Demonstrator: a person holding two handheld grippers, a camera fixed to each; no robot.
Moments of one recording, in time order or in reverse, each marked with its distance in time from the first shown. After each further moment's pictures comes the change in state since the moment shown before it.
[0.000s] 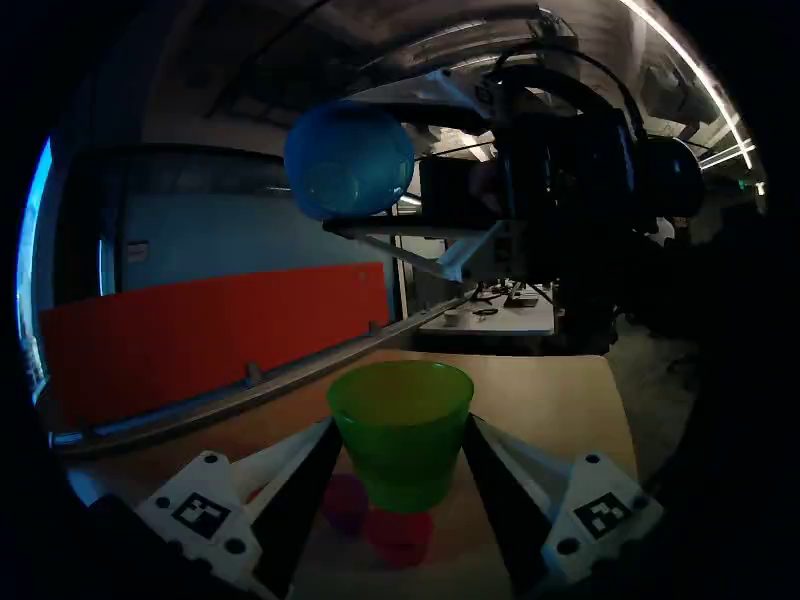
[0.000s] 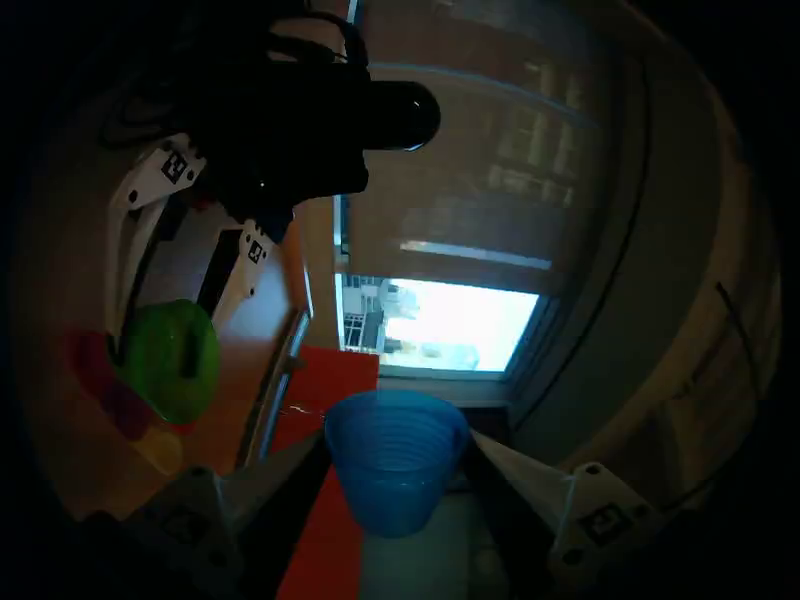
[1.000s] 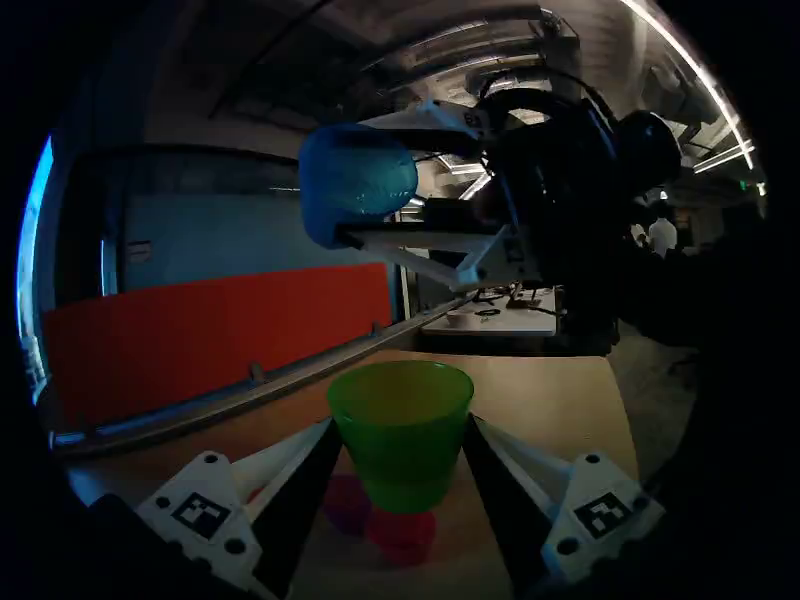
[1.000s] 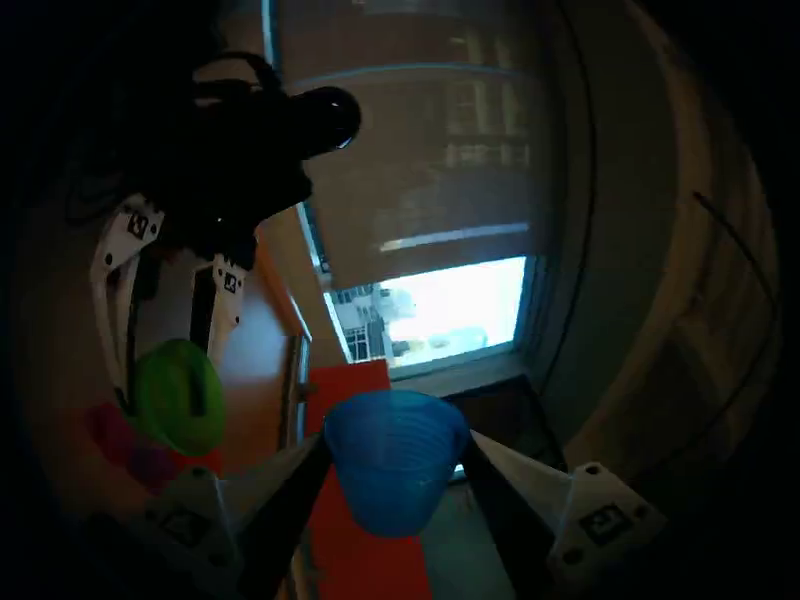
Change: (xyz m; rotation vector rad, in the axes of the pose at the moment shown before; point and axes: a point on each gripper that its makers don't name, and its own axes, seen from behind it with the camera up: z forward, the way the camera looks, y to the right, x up) left arm 0.002 -0.002 -0.003 0.009 0.001 -0.001; right arm -0.008 -0.013 -0.010 -0.014 0.014 0.351
